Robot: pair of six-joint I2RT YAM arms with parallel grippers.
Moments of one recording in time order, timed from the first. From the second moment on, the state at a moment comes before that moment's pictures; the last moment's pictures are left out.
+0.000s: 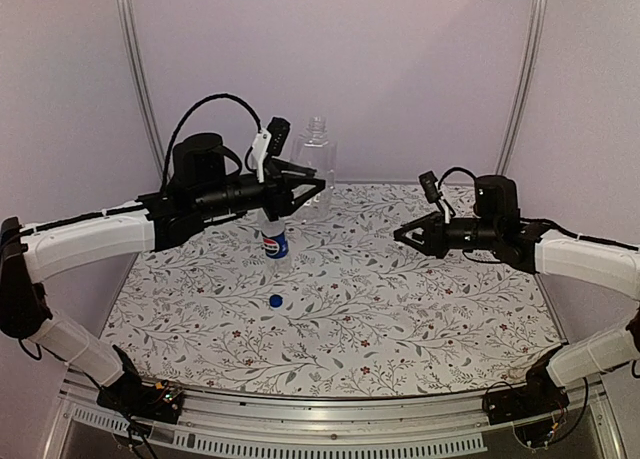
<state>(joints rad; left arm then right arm) -0.76 1.43 1.10 0.26 0.37 -0.08 0.50 1.29 0.80 0.10 -0.58 0.17</state>
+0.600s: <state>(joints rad) -0.75 1.42 1.09 0.27 0.32 -0.10 0.73 1.63 0.74 0.28 -0.39 0.17</state>
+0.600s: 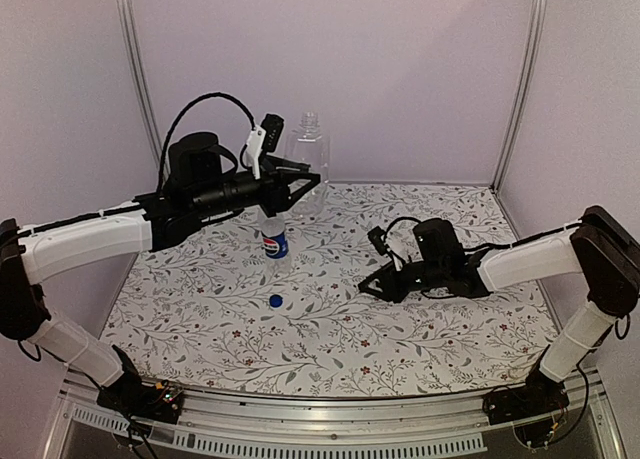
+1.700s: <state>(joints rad) -0.74 1.41 1.08 0.27 0.33 -0.10 0.83 1.89 0.88 0.28 -0.21 0.17</state>
